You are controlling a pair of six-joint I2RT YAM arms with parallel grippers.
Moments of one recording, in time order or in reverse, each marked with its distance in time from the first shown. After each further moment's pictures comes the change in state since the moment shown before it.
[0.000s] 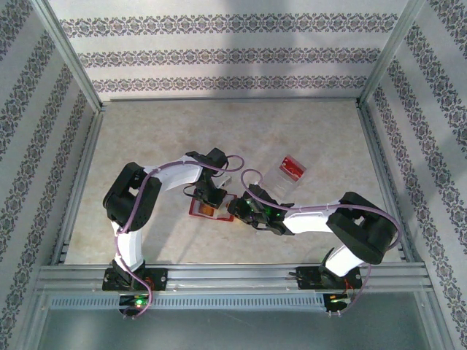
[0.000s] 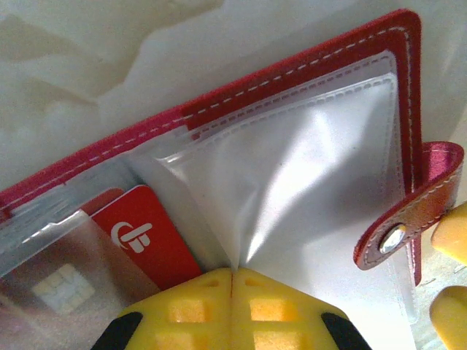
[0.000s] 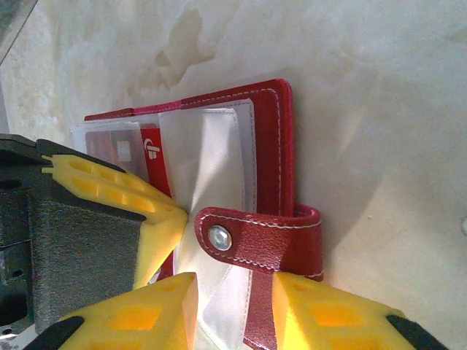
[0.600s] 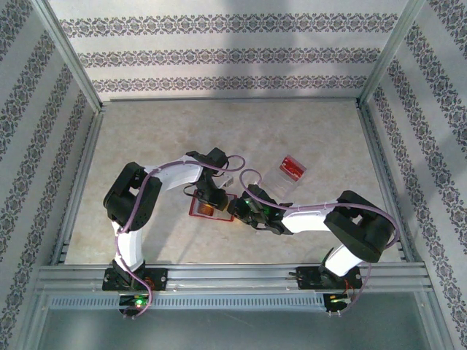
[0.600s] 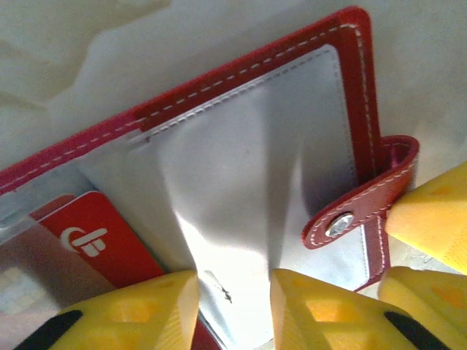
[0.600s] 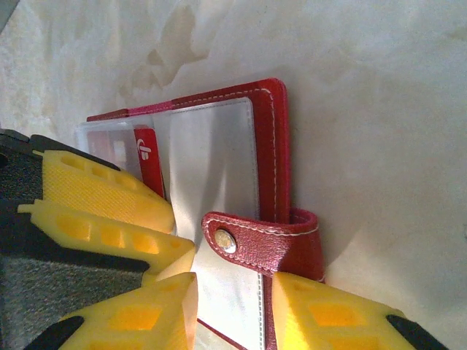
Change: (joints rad) left arm -0.001 0.003 0.005 -0.002 0.044 0.013; right arm 0.000 0.019 0.010 -0.003 -0.001 0.000
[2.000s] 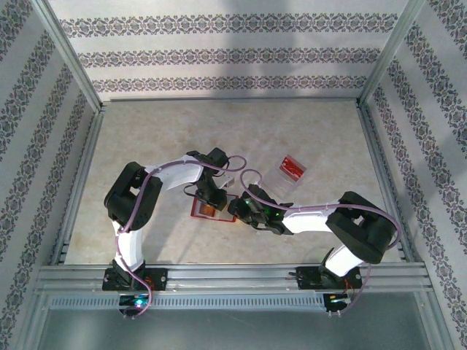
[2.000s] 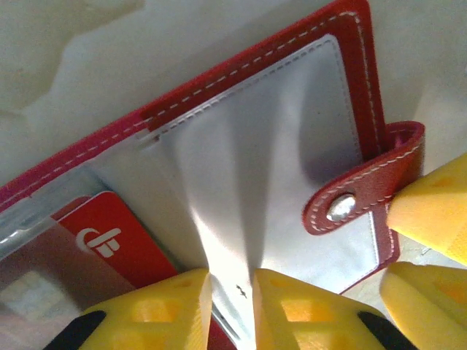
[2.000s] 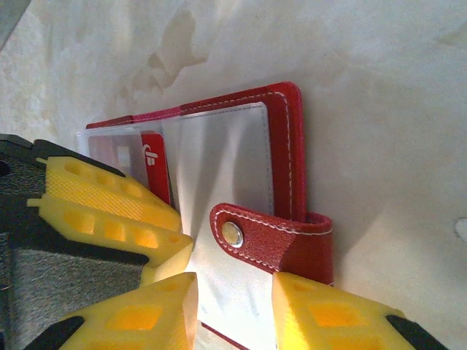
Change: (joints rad) left arm -0.002 0.004 0.011 -0.012 0.018 0.040; right arm 0.002 -0.015 0.001 -0.019 0.014 0.000
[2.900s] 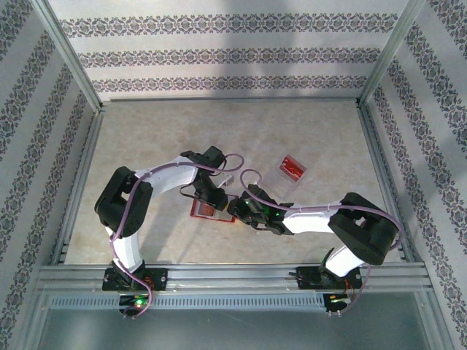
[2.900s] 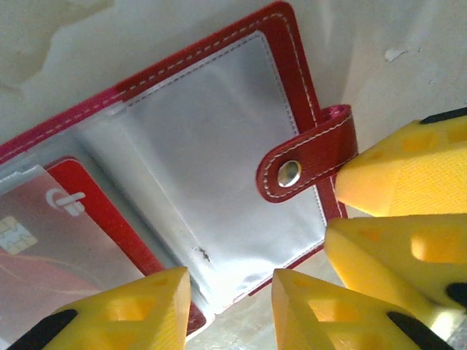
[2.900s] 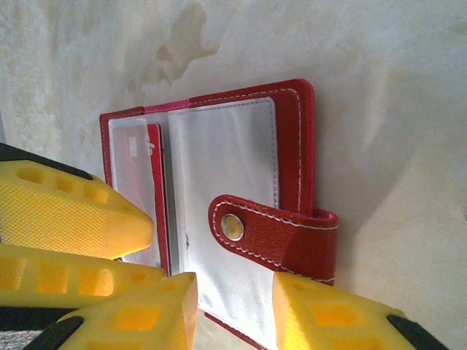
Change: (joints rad) left arm 0.003 -0.090 -0.036 0.009 0.036 0.003; right arm 0.004 -0.013 0.005 -0.016 -0.002 0.000
